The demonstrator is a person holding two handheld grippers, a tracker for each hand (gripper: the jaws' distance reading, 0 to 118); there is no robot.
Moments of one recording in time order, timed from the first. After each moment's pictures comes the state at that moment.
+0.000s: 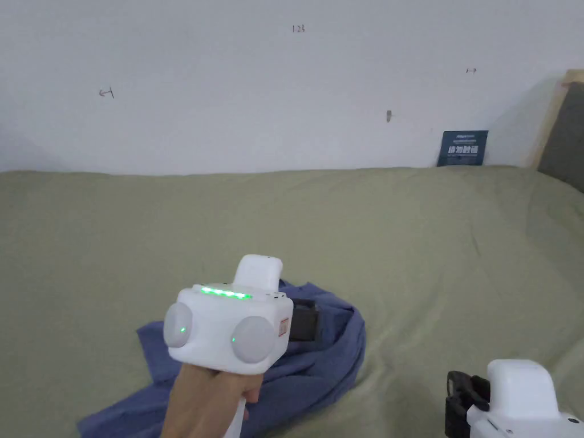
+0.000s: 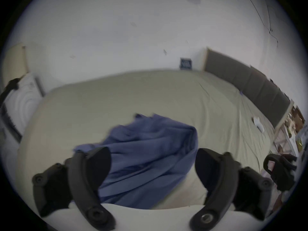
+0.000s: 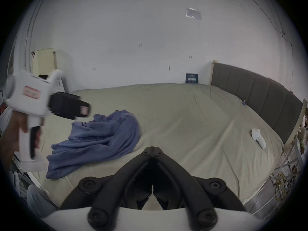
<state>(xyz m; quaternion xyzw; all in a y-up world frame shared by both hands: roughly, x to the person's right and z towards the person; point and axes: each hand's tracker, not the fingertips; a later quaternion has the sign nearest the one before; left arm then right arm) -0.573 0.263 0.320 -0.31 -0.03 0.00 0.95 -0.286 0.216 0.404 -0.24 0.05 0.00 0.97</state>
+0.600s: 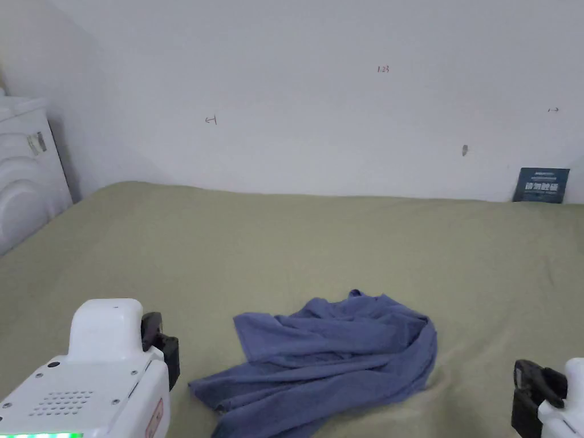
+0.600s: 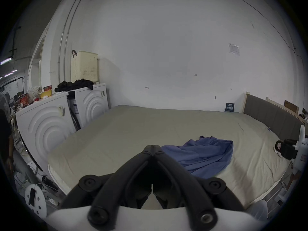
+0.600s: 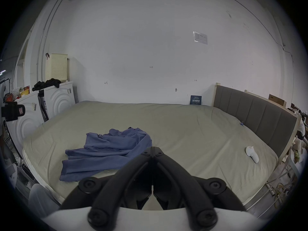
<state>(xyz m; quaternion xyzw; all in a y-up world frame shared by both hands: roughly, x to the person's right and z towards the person) -0.698 0.301 0.555 -0.16 0.18 0.03 0.97 -0.312 0.260 0.473 -0.16 0.07 0.03 0.98</state>
